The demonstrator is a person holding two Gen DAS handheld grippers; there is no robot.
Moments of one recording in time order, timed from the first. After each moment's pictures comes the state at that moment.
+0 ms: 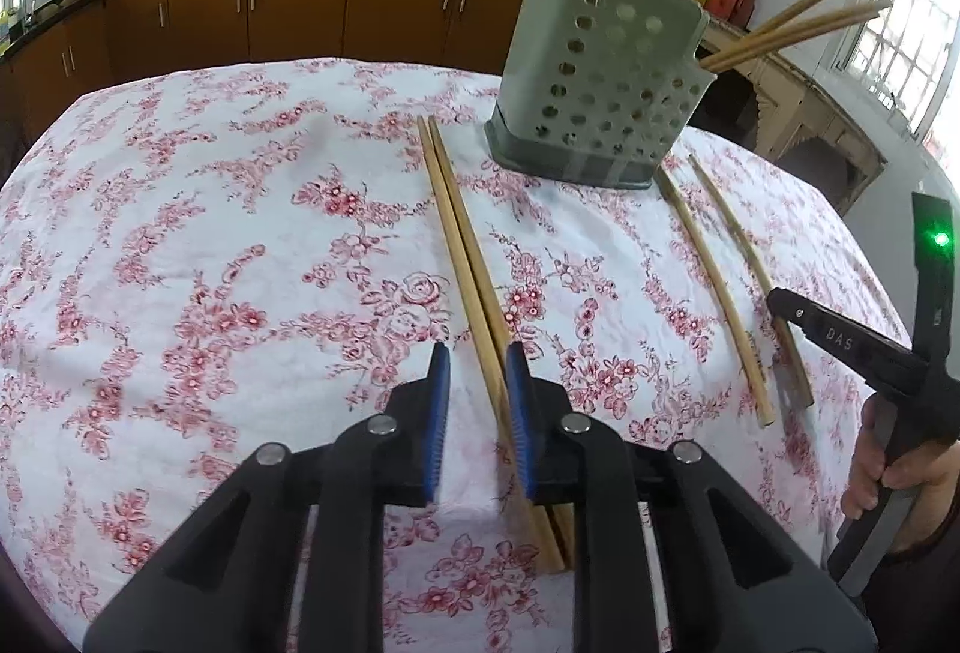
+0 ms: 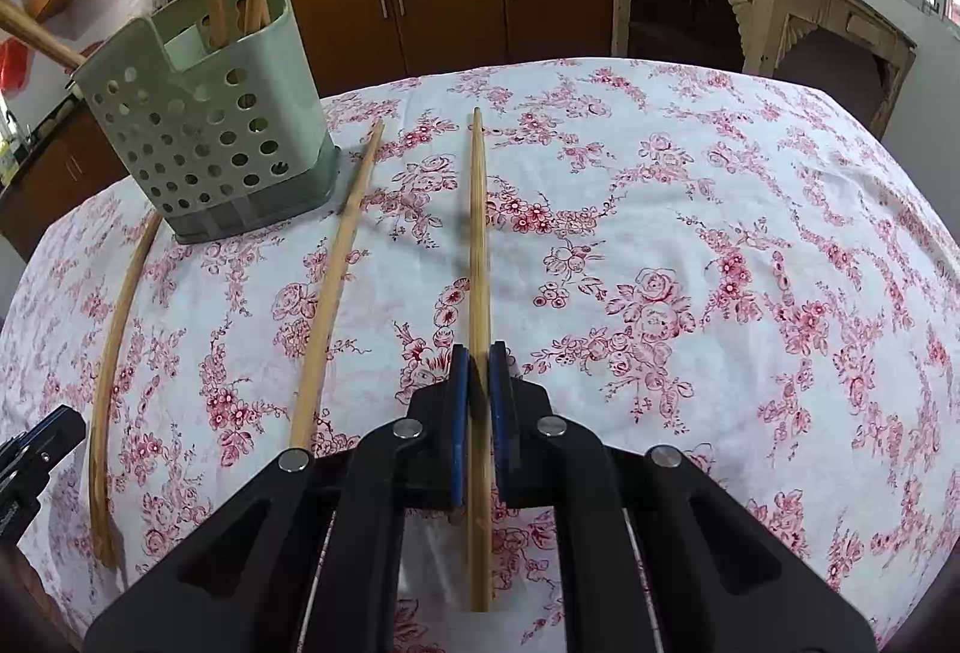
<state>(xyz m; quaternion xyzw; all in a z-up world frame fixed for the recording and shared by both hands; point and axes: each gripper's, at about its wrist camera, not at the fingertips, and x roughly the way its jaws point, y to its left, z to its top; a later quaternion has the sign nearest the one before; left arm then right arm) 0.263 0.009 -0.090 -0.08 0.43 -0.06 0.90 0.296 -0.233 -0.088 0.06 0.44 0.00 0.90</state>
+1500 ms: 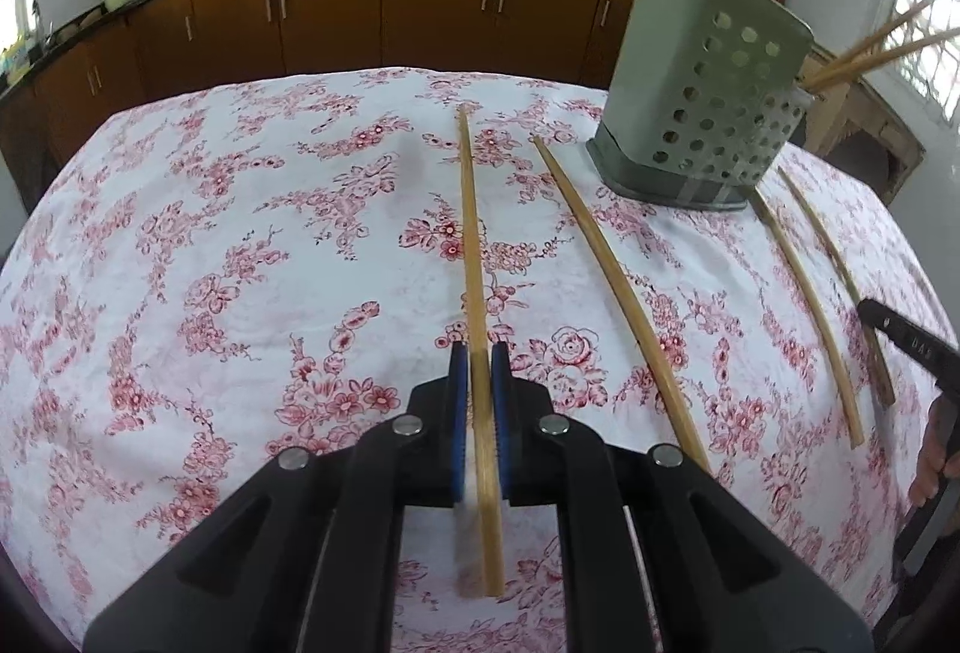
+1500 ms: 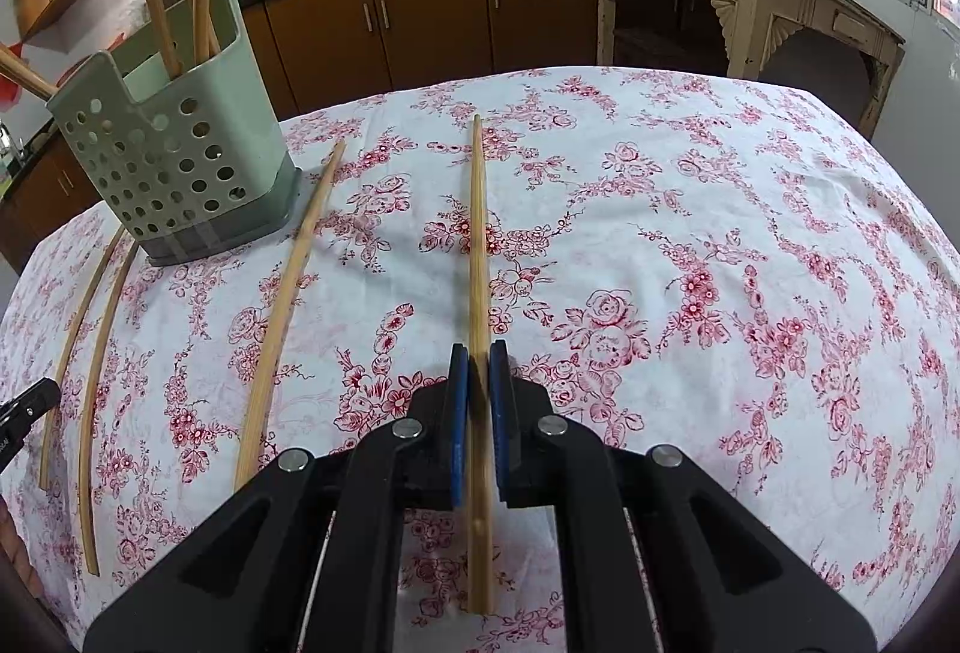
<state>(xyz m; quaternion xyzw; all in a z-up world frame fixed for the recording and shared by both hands) 0.293 0.055 -0.096 -0.04 0.43 -0.02 0.90 0.303 -0.253 -0.091 0.07 0.42 -0.01 0.90</state>
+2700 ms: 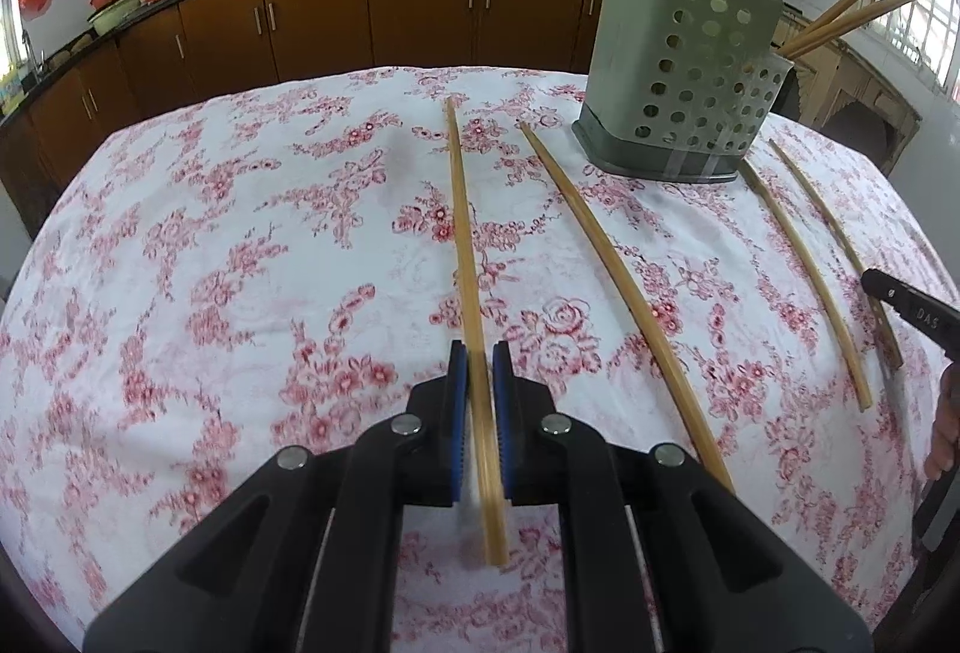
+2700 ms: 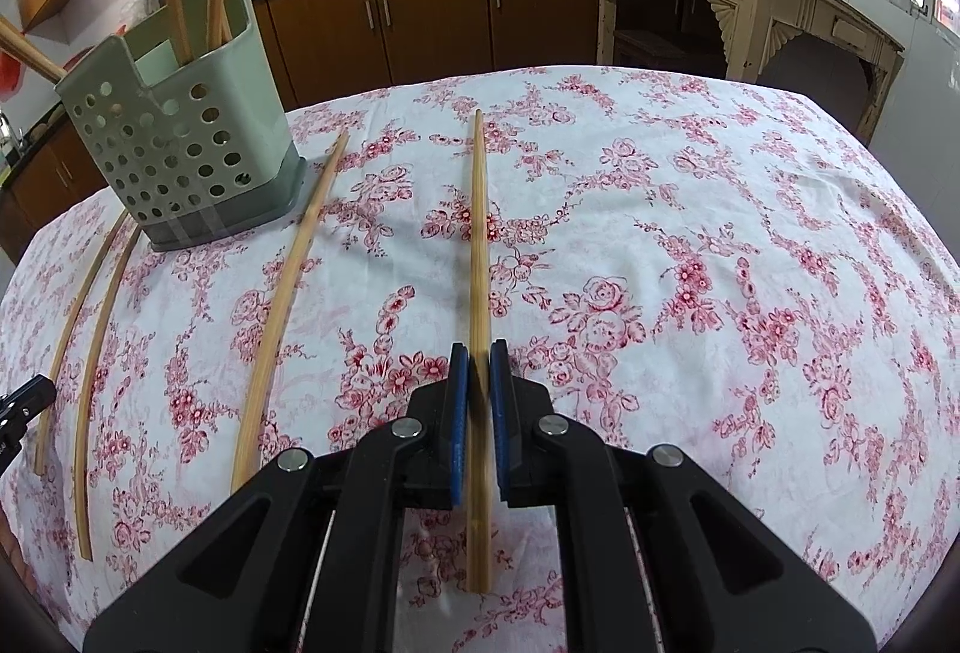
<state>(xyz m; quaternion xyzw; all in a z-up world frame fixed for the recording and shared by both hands) 0.279 0.053 -0.097 -0.01 0.43 -0.02 0.90 0.293 -0.250 -0.090 0.06 0.42 -0.01 0.90</state>
